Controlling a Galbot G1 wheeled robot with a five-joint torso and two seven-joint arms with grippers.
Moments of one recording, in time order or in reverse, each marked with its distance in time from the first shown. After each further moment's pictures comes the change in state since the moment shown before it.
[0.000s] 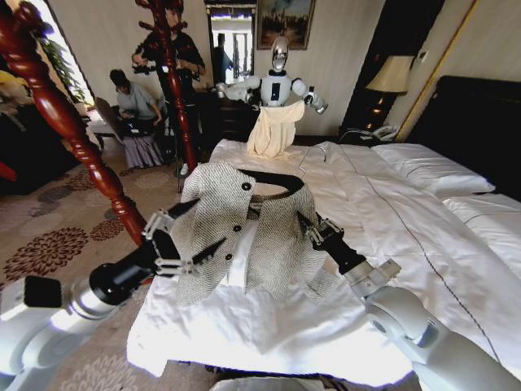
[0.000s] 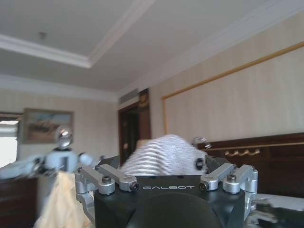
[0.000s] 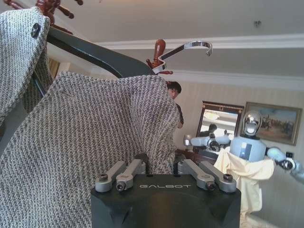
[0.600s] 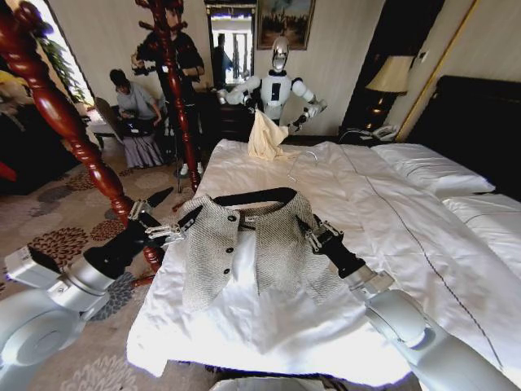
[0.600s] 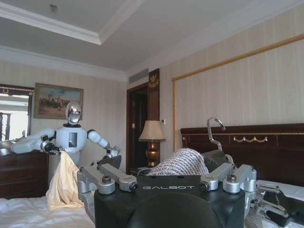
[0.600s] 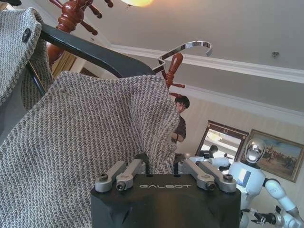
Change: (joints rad) left arm 0.033 0.067 -0.018 0.000 -0.061 0.059 -0.080; right arm -0.024 0.018 0.010 -0.014 -0.200 0.061 -0.032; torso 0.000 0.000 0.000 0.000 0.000
